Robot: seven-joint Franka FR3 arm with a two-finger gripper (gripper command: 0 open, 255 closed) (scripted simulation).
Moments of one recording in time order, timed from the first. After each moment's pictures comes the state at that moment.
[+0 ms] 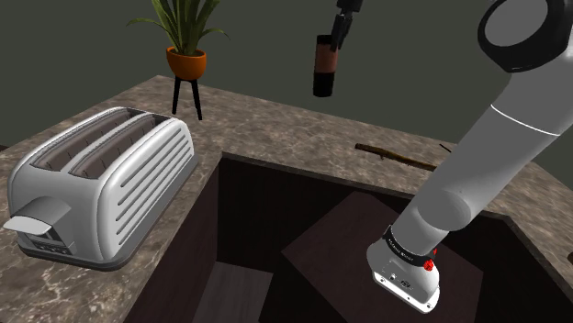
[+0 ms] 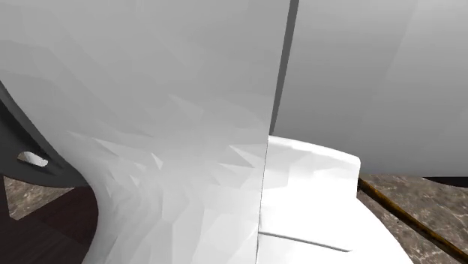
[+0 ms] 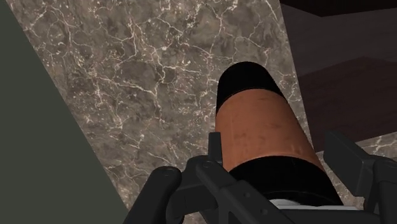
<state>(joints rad) 0.00 -0.05 -0.27 -1.53 -0.01 1.50 -0.62</state>
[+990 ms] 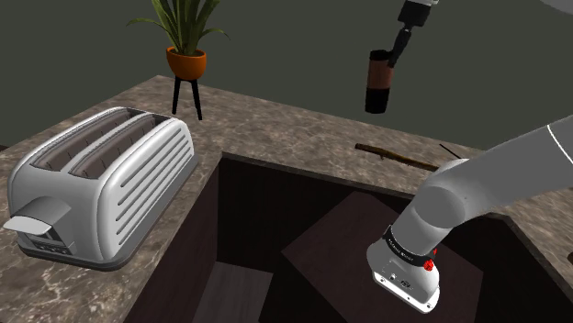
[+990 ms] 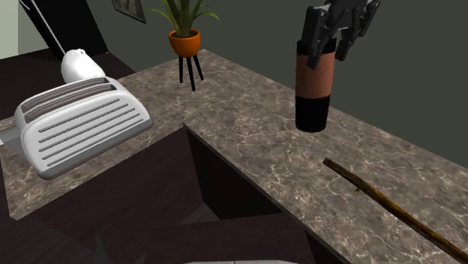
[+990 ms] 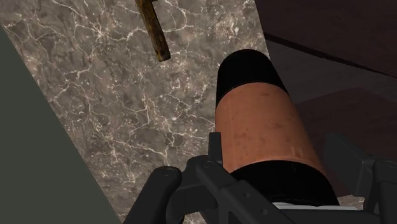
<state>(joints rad) -0.09 -0.48 -0.35 -1.92 -0.16 1.48 -0.77</state>
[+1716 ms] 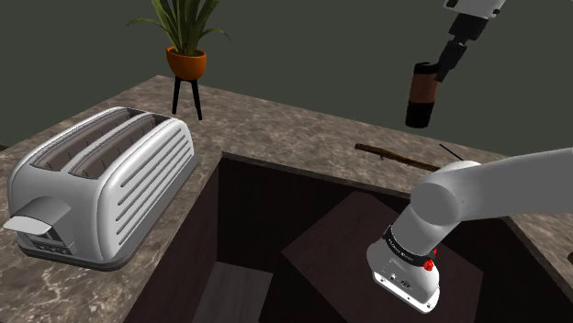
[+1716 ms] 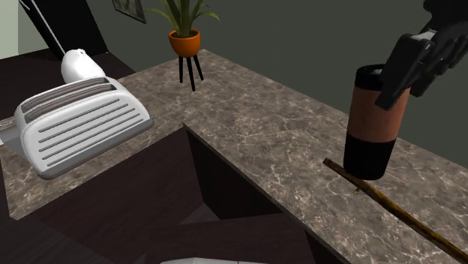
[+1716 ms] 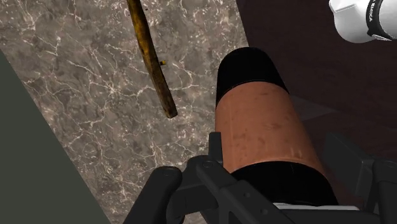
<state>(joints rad) -0.19 -0.73 -0.45 -2.05 -0.29 1.39 -0.94</state>
